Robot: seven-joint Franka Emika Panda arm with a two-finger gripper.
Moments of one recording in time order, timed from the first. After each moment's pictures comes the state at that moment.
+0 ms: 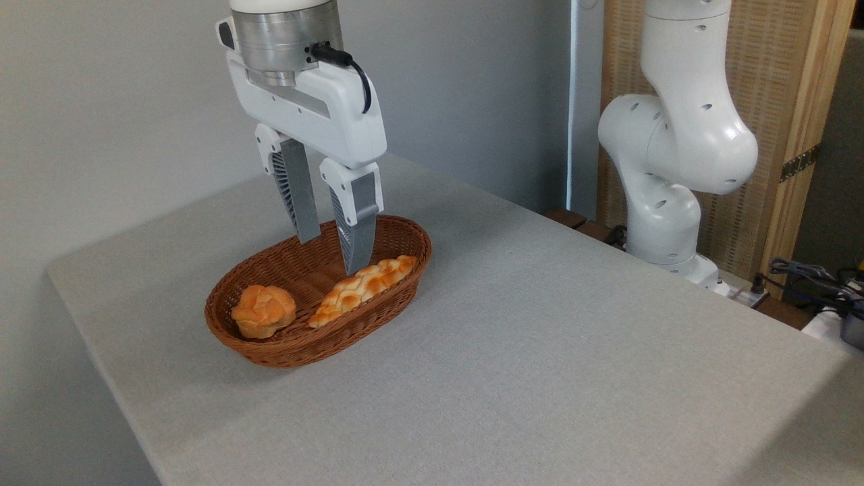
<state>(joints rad) -0.11 0.01 0.06 -1.62 -0.05 1.67 0.69</state>
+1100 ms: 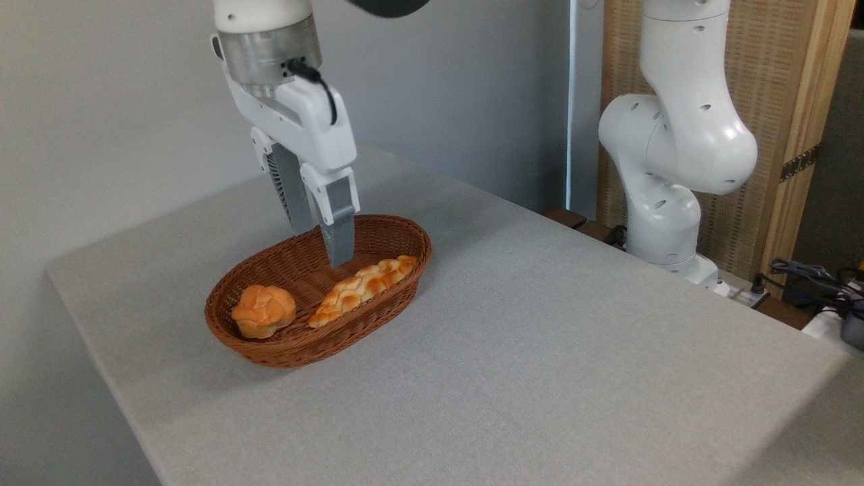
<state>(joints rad) -0.13 0.02 -0.03 -1.66 -0.06 1.67 0.69</state>
